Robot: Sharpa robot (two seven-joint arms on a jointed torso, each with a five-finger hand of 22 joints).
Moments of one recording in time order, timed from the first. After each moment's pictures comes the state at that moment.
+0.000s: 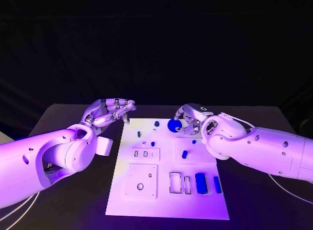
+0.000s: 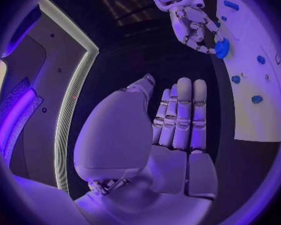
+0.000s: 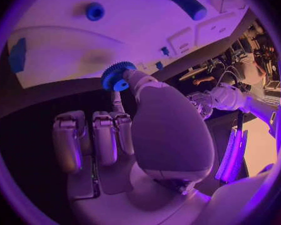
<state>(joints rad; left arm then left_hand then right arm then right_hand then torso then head) 1.20 -0.97 -0.01 1.69 -0.08 -0.39 0.43 1.48 -0.19 0.31 0.28 0.05 0.92 0.19 0.21 0.24 1.15 0.13 0.07 0.09 1.12 0.06 0.86 0.70 0.17 0.85 0.16 1.04 0.68 1.28 -0.66 -0.13 1.43 -1.50 -0.46 -0.30 1.44 -0.23 0.39 0.24 0.33 0.96 0.15 0.26 0.38 1.47 0.05 1.57 1.31 1.47 -0.02 1.57 1.31 0.01 1.47 0.09 1.57 1.31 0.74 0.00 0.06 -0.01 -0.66</state>
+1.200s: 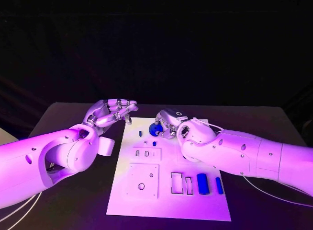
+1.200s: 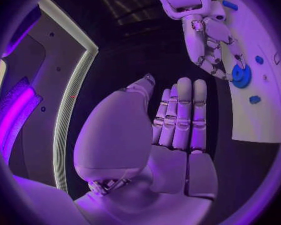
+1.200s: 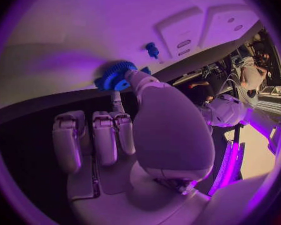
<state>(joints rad) 1.20 -0.95 -0.01 1.68 -0.08 -0.39 0.42 1.48 -0.19 0.31 0.28 0.05 0.92 0.19 0.21 0.24 1.15 0.13 0.07 0.09 1.12 0.06 0.86 0.70 0.17 0.85 0.16 1.05 0.68 1.24 -0.43 -0.14 1.24 -1.56 -0.48 -0.32 1.42 -0.23 0.39 0.24 0.30 0.97 0.15 0.26 0.38 1.47 0.05 1.57 1.31 1.47 -0.02 1.57 1.31 0.01 1.47 0.09 1.57 1.31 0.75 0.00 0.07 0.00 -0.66</state>
